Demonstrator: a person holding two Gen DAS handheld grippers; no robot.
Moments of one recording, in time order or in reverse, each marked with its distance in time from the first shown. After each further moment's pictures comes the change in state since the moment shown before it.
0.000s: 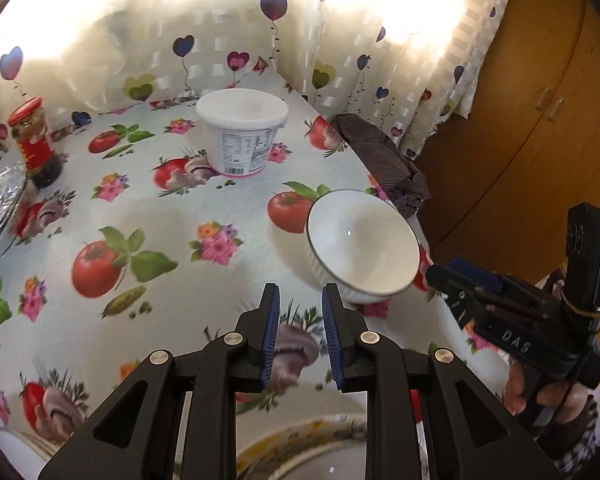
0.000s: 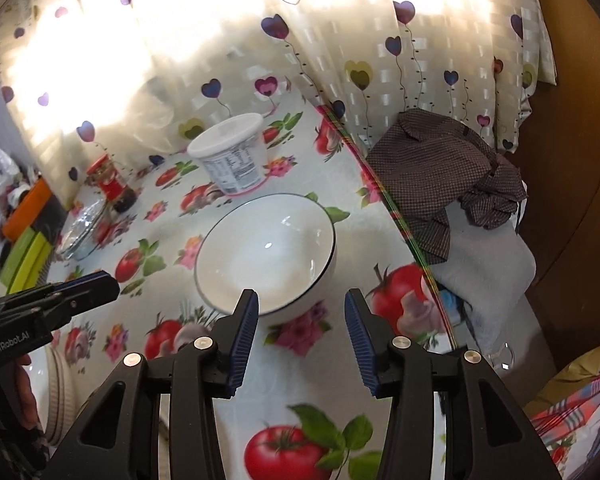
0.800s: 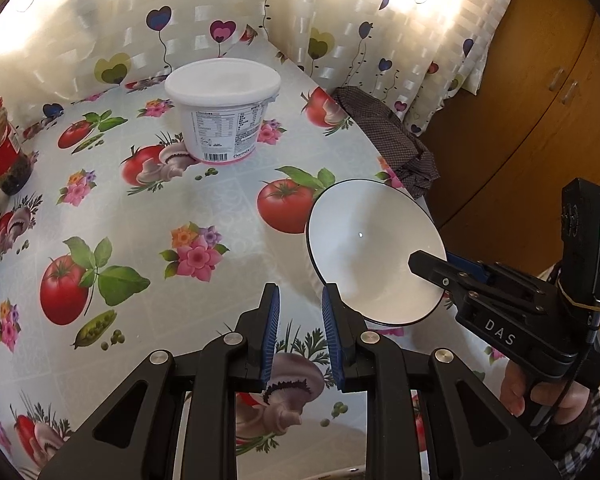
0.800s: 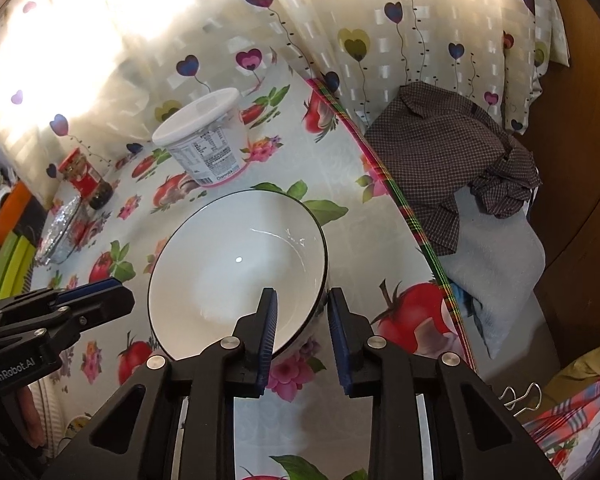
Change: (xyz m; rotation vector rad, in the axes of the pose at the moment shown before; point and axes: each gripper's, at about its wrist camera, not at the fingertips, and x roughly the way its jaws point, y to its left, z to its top) left arm 0.051 0.000 0.019 0.018 0.098 0.002; right arm 0.051 -0.010 0.017 0.025 0.078 -0.006
